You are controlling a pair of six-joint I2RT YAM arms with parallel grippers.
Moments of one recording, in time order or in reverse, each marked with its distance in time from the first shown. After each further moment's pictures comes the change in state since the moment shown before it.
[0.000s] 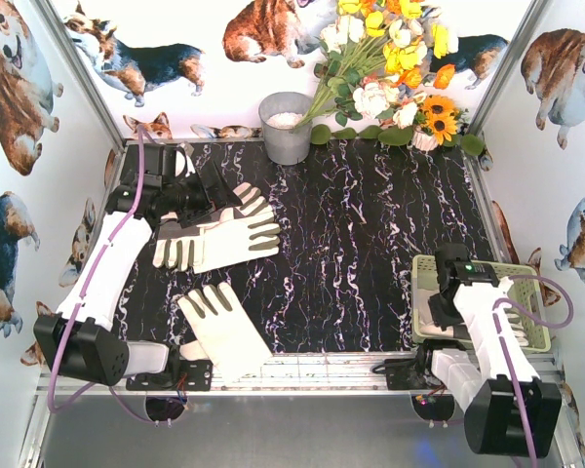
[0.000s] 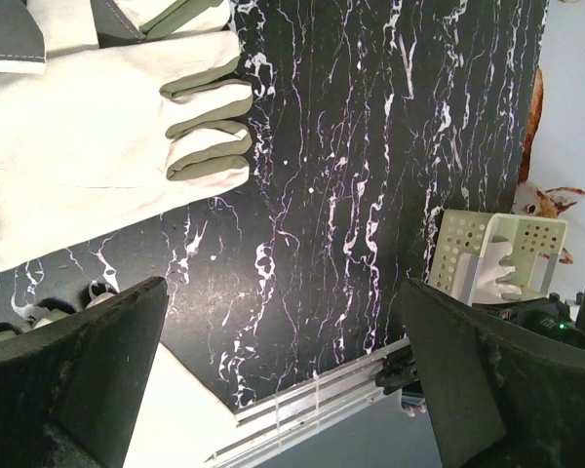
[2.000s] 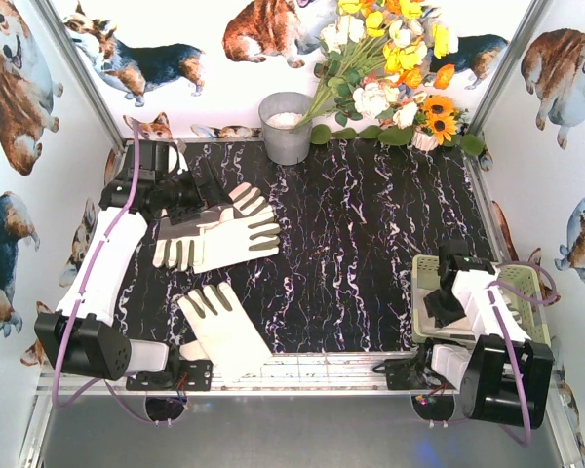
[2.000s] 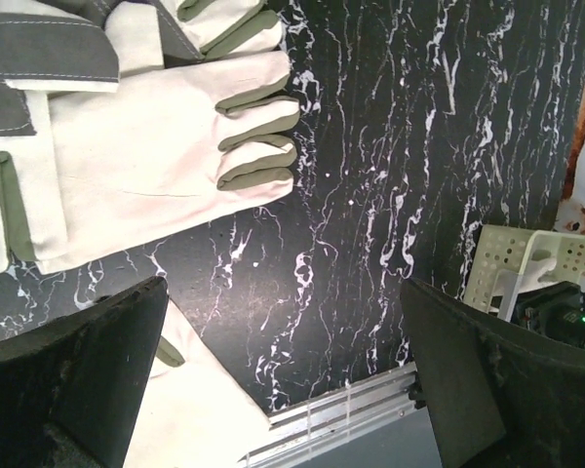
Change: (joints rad) left arm 0.045 0.025 0.048 -0.061 -0.033 0.076; right arm -0.093 0.175 -0.051 0.223 -0.060 -0.276
